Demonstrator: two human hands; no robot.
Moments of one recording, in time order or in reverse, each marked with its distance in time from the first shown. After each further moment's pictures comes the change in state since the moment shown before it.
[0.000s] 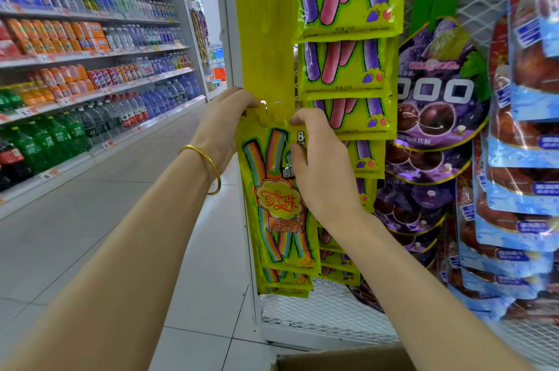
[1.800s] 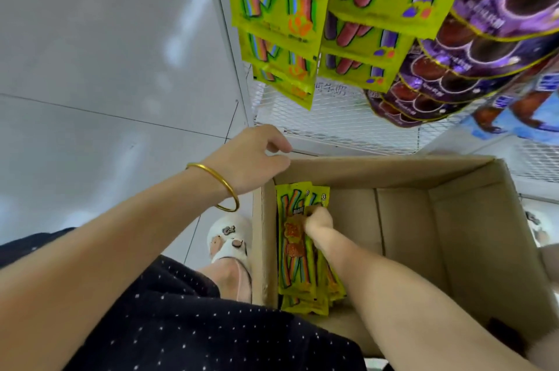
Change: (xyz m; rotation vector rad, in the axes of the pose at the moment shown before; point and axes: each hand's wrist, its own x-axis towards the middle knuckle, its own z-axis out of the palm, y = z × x) left_hand -0.154 -0.239 -0.031 0.798 -0.527 -0.574; right_hand -0.422 0.193 0.133 -0.113 -0.896 1.534
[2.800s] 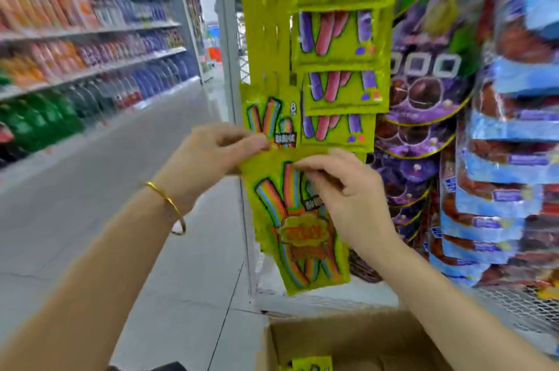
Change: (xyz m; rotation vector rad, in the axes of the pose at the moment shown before) left_hand -0.083 0.148 -0.154 -0.307 0.478 0.510; right_hand -0.295 -0.205 -0.233 0.181 0.728 -1.676
